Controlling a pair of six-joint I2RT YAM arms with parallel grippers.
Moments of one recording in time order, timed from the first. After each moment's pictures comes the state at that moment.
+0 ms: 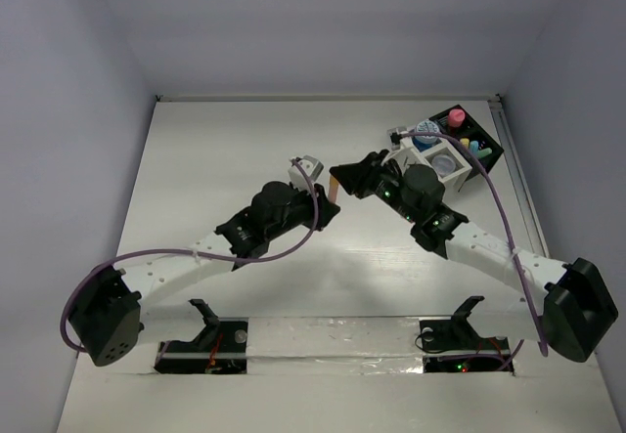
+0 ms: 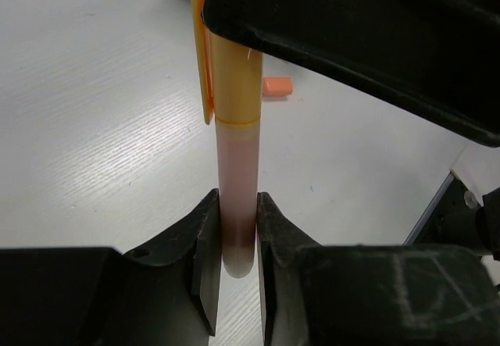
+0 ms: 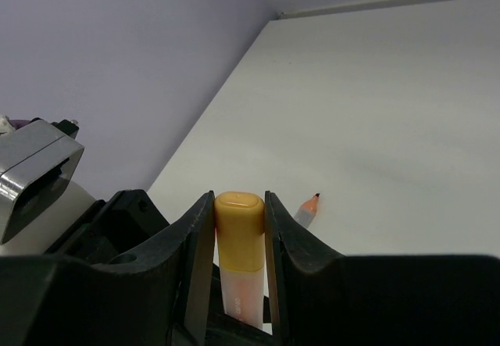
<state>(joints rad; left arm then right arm) -0.84 1.17 0.70 0.22 0.03 -0.43 0.71 1.21 0.77 0.43 -0.07 0.60</state>
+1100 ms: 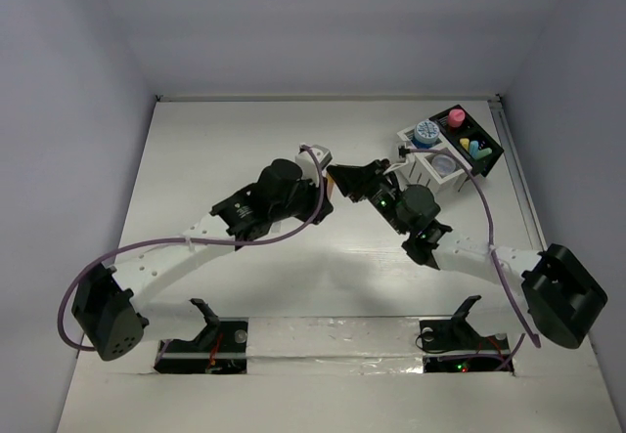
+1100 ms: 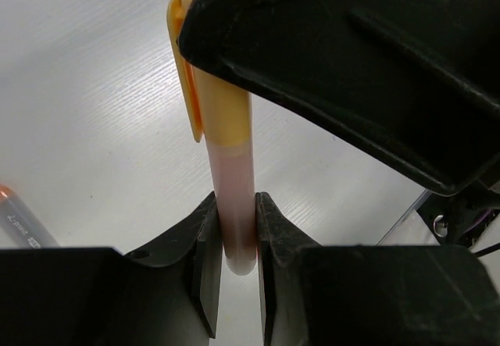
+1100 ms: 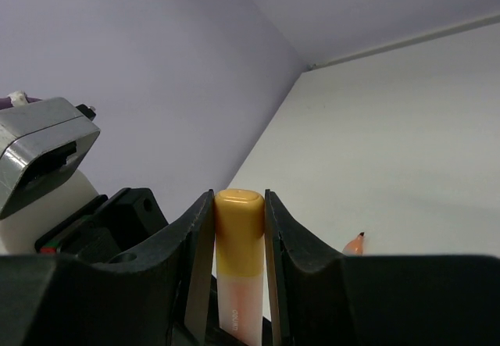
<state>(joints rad) -0.82 1.22 0.98 -0.26 0.05 -0.34 0.77 1.30 0.60 0.85 0.07 0.75</state>
